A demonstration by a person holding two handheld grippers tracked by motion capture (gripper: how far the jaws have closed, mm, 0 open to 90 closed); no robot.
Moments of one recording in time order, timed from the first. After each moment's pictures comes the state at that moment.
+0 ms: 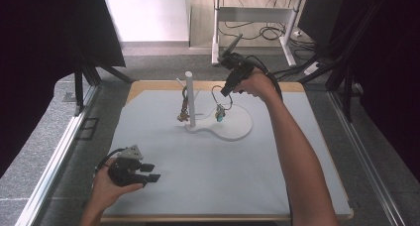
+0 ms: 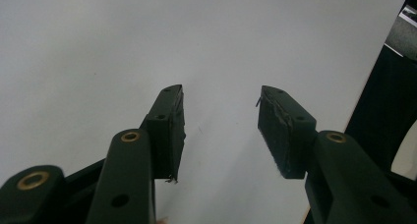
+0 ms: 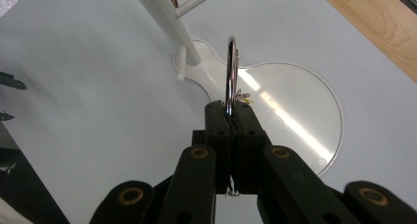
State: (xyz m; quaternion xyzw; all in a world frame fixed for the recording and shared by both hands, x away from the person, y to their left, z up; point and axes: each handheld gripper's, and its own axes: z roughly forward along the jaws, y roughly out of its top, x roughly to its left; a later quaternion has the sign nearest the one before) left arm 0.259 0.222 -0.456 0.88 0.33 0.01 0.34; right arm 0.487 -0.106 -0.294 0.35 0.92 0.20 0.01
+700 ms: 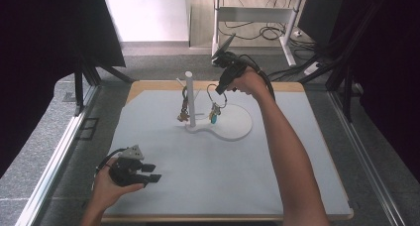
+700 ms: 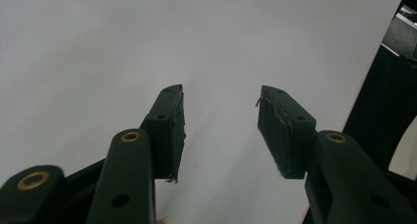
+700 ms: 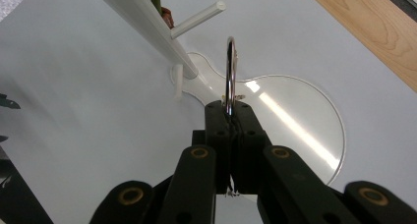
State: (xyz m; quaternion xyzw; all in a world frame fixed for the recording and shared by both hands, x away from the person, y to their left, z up) left arm 0.259 0.220 -0.457 0.88 0.33 0.01 0.35; right arm 0.500 -0.090 -0.302 0.35 0.92 0.20 0.01
